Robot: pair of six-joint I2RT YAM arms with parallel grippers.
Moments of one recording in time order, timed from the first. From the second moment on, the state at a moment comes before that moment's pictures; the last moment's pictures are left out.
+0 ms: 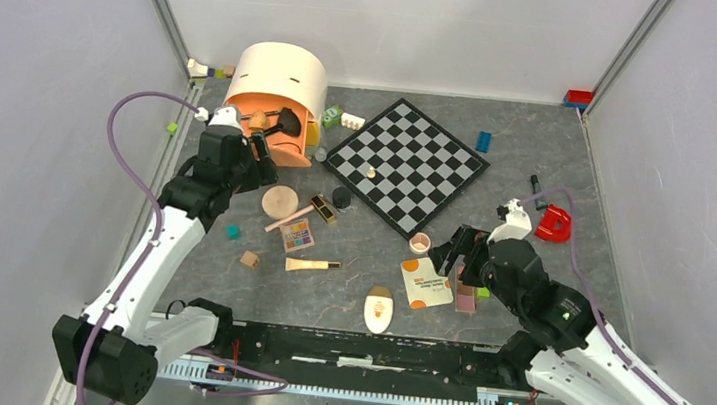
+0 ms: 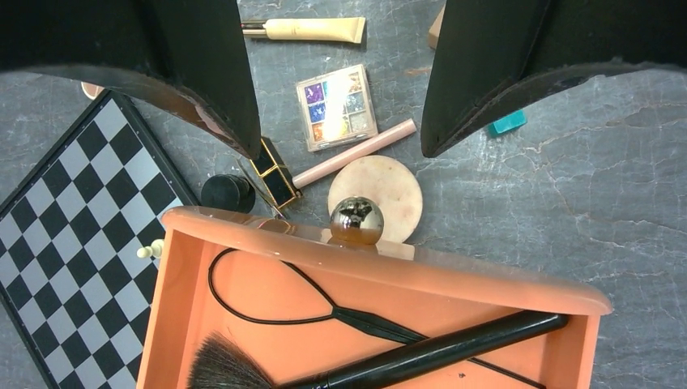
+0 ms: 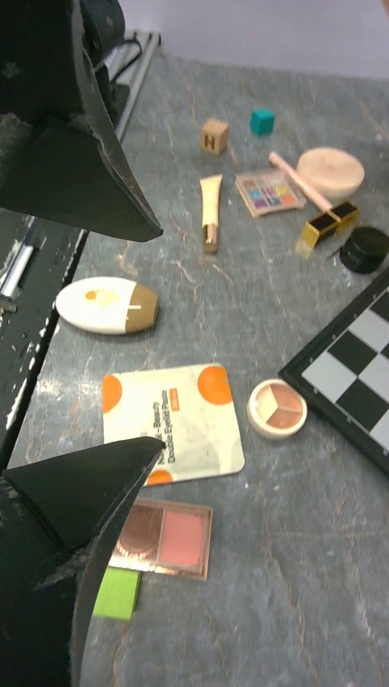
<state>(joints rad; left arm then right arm) -0.21 1.02 0.97 -0.57 -0.18 -0.46 0.83 0.58 0.66 -0.61 0.28 0.79</state>
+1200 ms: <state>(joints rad) -0.21 1.25 1.09 -0.46 -0.21 -0.38 0.83 0.54 0.55 -0.50 0.21 0.77</state>
